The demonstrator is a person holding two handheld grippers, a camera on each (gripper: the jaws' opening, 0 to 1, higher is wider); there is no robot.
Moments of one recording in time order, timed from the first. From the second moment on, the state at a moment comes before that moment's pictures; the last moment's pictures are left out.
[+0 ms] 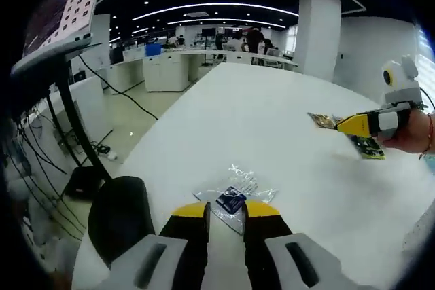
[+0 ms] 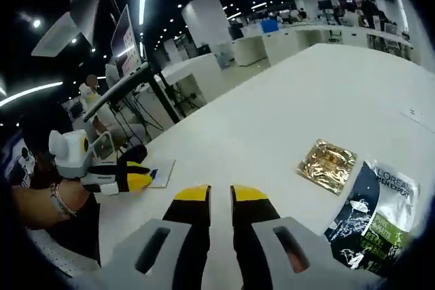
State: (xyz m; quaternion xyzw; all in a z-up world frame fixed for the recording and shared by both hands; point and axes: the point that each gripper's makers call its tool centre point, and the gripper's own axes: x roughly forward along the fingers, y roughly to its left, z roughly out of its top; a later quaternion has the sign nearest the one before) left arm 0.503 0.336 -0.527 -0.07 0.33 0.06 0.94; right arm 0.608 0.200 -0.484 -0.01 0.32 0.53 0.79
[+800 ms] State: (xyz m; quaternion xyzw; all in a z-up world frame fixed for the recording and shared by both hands) left arm 0.499 0.284 -0.526 -0.02 0.29 0.00 0.96; right arm 0.539 0.248 -0.516 -0.03 0.38 0.60 0.70
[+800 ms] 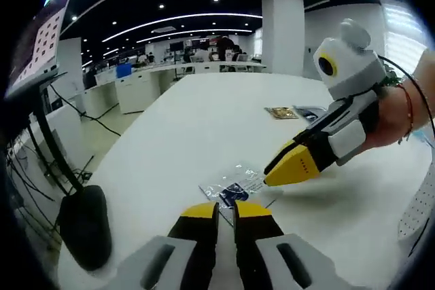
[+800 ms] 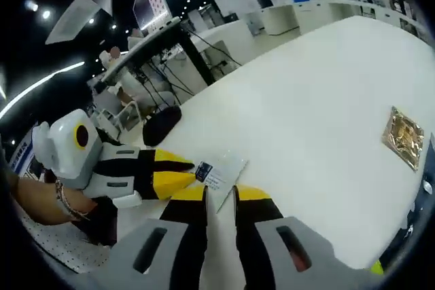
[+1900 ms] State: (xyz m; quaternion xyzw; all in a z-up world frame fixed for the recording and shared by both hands) left arm 0.500 0.287 -0.529 0.01 0.25 0.02 0.97; right arm 0.522 0.255 -0.514 0.07 0.46 0.59 0.66
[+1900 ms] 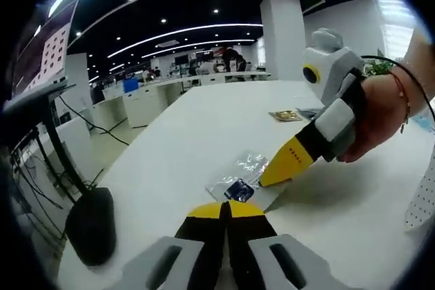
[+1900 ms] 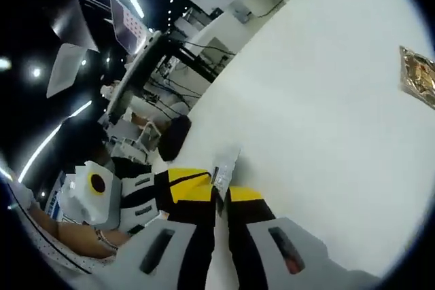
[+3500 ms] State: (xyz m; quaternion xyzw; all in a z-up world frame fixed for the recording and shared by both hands) left arm 0.505 0.231 -0.486 -0.24 0.22 -0.18 0.93; right arm 0.525 0.203 -0.468 0.09 0.37 0.63 0.68
